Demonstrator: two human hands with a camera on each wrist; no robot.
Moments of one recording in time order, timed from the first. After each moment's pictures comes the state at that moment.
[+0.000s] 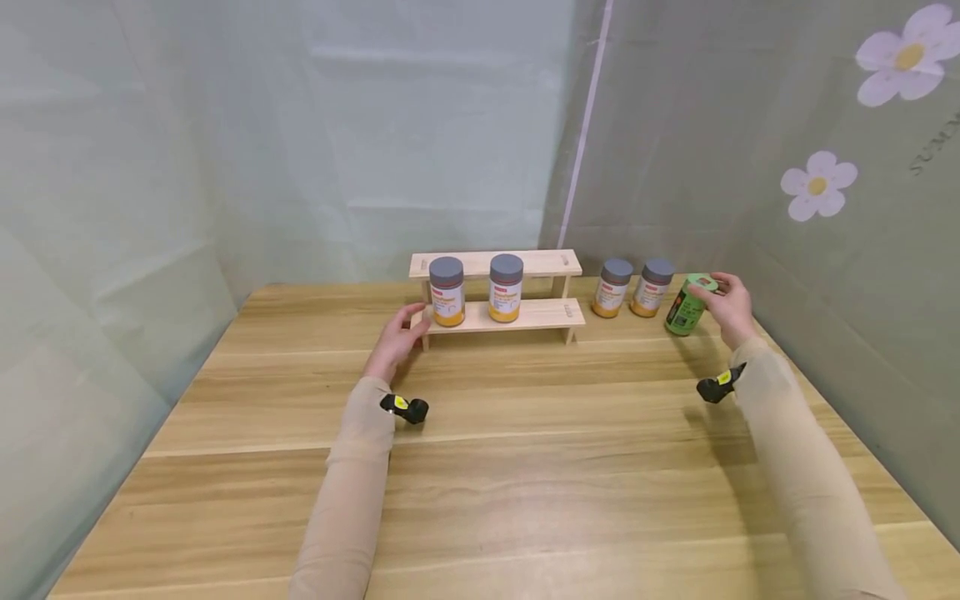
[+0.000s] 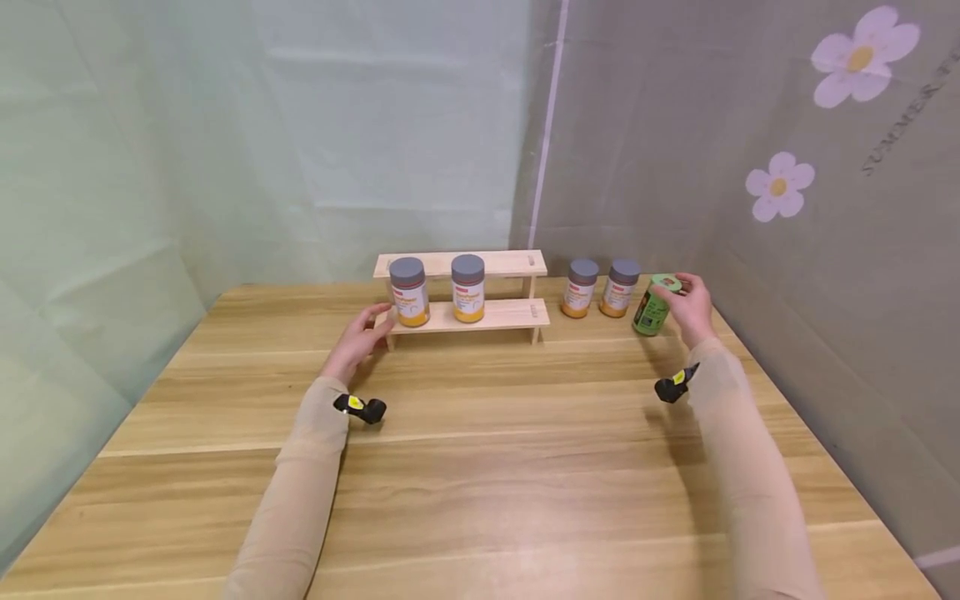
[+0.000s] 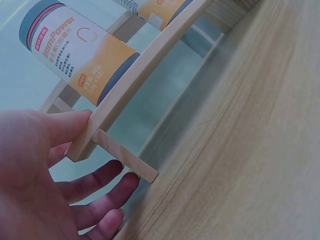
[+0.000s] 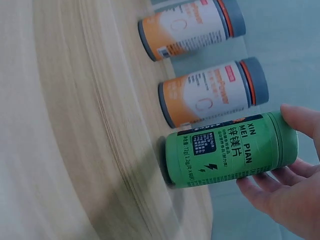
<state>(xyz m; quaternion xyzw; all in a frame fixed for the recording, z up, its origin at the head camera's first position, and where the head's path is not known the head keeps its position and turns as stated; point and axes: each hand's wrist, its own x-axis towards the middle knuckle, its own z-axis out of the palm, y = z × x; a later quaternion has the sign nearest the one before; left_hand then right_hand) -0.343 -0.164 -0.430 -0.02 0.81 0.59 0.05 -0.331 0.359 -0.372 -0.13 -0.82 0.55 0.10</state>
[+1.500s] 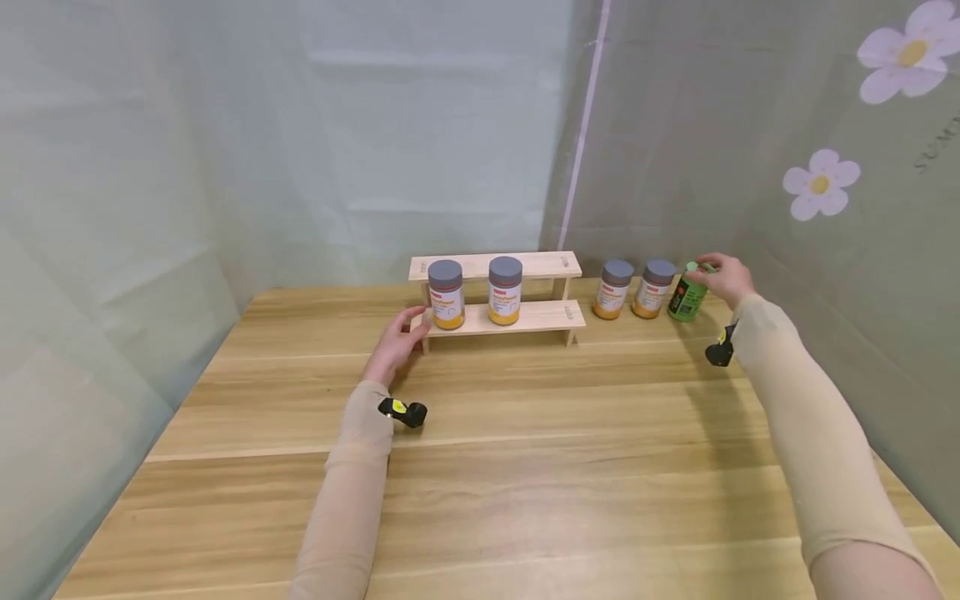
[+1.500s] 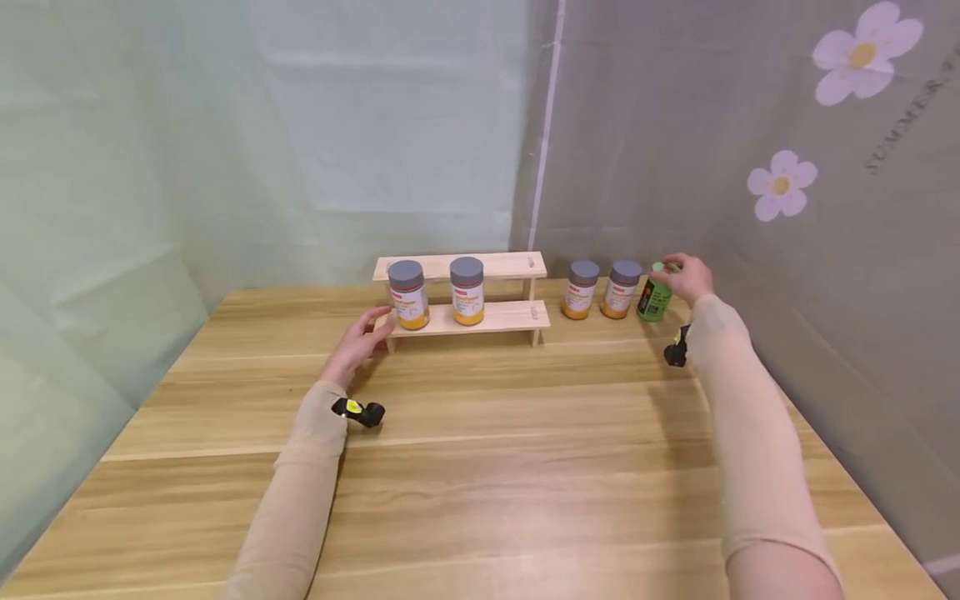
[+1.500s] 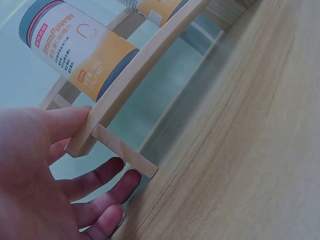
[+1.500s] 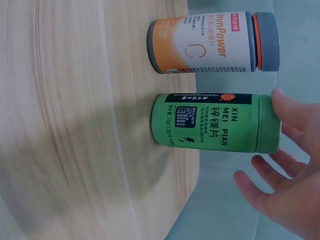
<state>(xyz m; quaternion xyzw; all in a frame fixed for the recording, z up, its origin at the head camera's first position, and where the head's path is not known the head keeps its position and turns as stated) -0.342 -0.165 -0.430 -0.01 0.81 0.59 0.05 -0.369 0.382 -0.339 -0.05 -0.94 0.34 0.03</state>
